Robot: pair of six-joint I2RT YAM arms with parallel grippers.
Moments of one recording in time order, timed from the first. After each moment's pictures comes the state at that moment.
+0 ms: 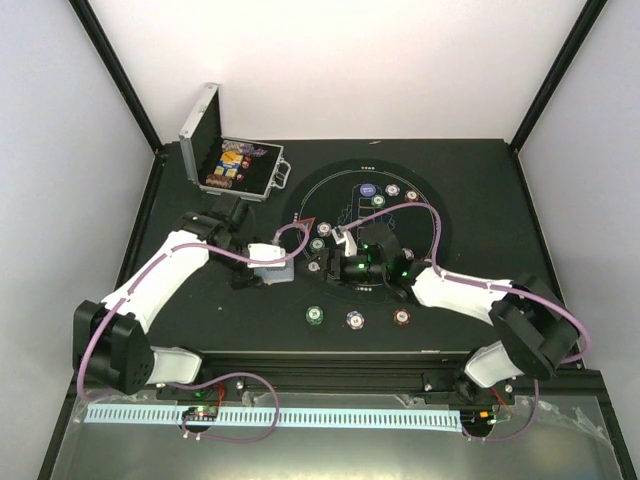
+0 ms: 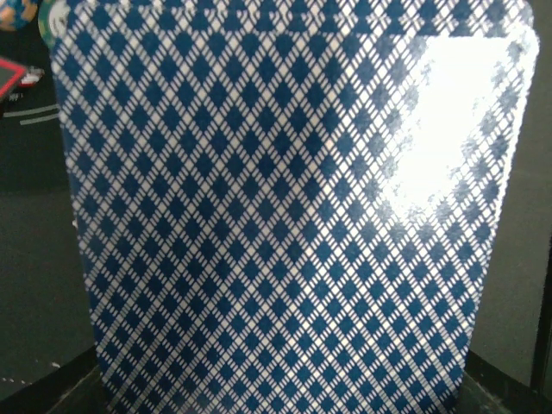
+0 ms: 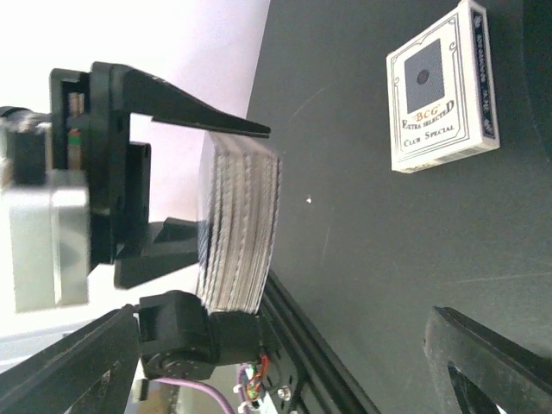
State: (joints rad) left arm -0.32 1.33 1.04 -1.02 0.30 1.11; right arm 0.79 1.46 0.72 0.29 -0.58 1.00
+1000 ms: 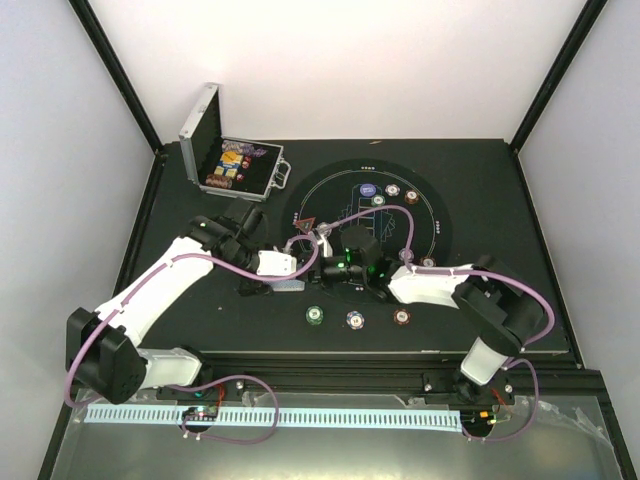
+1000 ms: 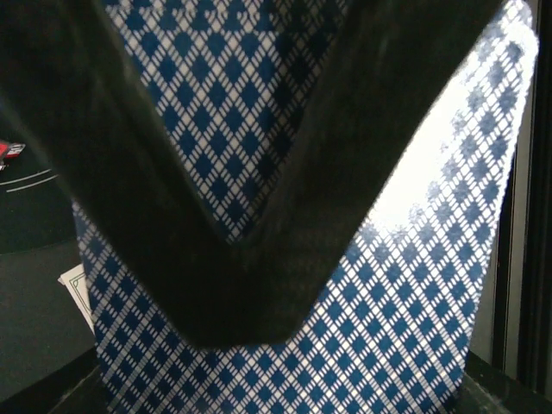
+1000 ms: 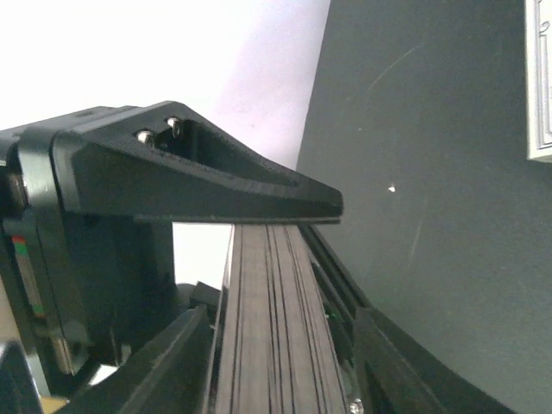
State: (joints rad) left arm -0.48 1.28 1.07 -1.07 0.31 1.04; right arm 0.86 1.66 0.79 0.56 -0.66 1.19
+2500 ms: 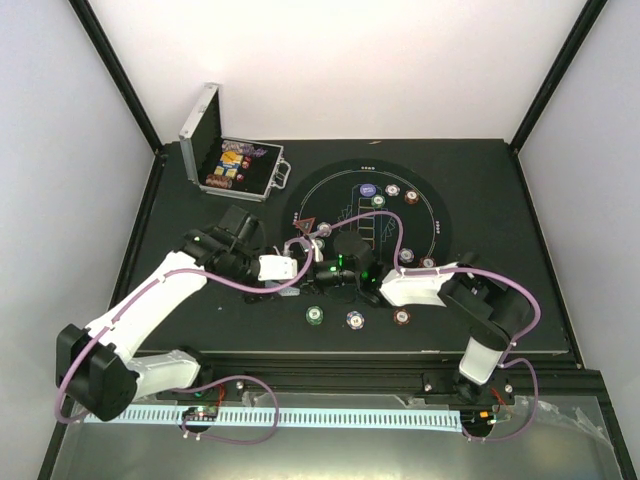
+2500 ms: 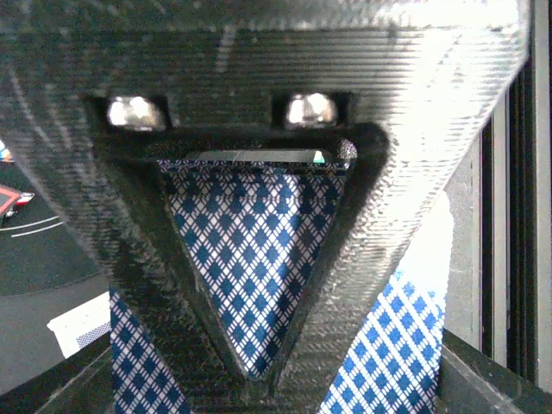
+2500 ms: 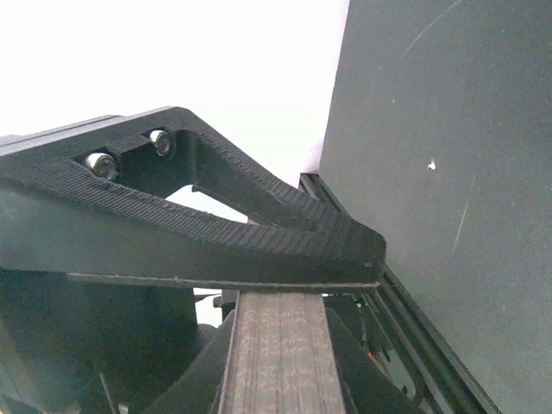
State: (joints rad) left arm -0.49 1.19 0.97 -0.95 0.41 0.95; right arm 0.91 1.74 0.81 0.70 -0.69 1.30
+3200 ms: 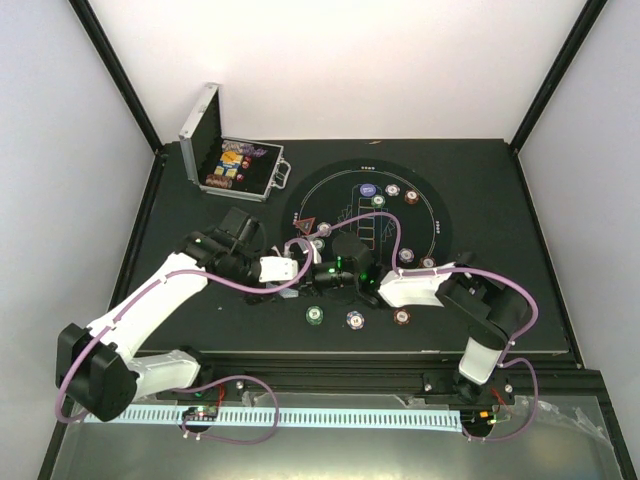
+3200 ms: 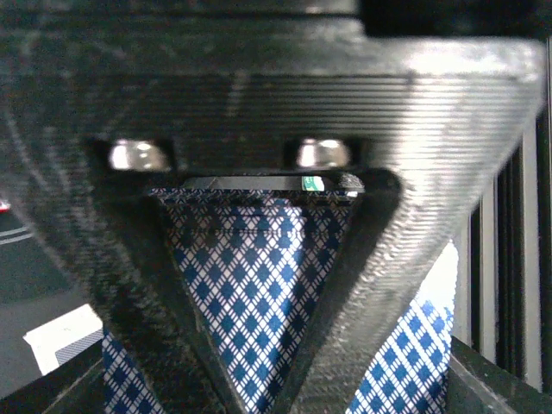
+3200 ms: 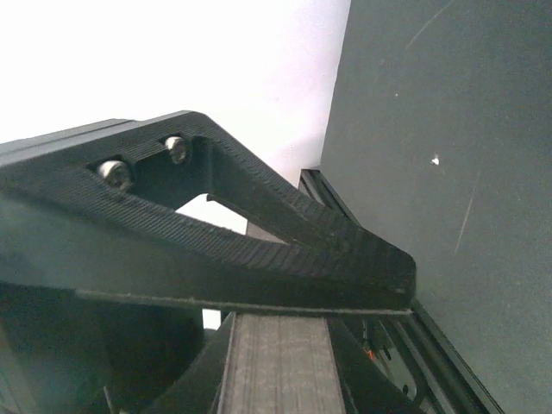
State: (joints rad) left arm -0.49 1.18 0.94 -0.93 0.45 0.92; right arm 0.92 1.75 0.81 0.72 -0.69 1.30
